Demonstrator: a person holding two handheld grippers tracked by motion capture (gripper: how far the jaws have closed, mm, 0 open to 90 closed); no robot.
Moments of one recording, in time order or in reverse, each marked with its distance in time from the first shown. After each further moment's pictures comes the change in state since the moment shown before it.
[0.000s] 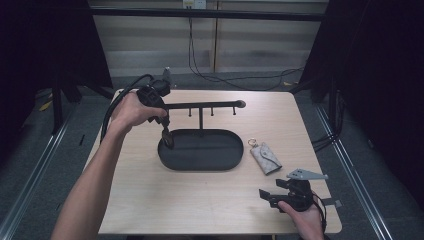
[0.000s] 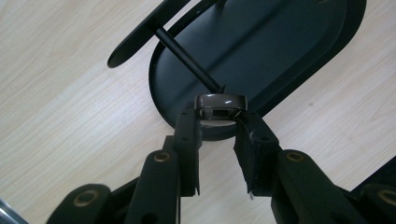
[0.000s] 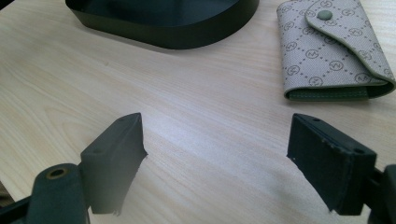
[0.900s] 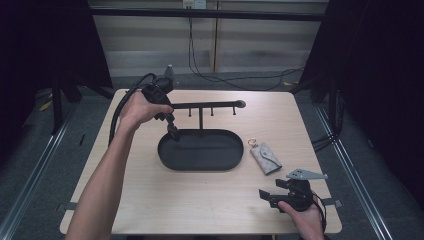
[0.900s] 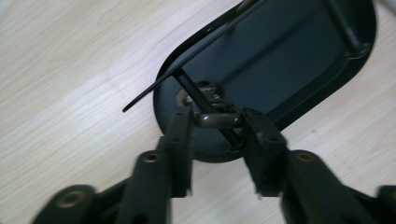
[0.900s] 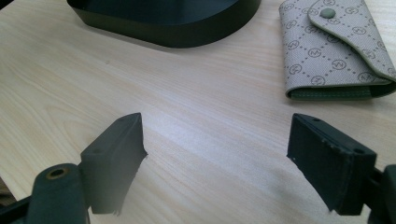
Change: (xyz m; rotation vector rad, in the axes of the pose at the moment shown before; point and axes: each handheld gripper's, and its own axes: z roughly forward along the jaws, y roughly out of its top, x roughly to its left) left arm 0.009 0.010 0.008 -0.052 -0.020 -0.078; right arm -0.001 0.000 0.001 0.006 0.008 -0.006
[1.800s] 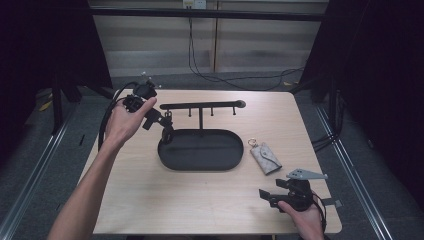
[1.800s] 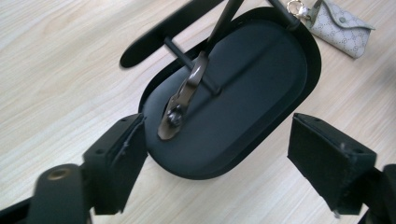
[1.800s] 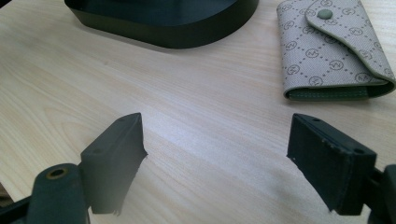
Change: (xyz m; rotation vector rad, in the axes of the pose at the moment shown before) left arm 0.011 -0.061 -0.009 -0.264 -0.093 0.055; right arm 0.001 0.000 0.000 0.000 -0.010 0.006
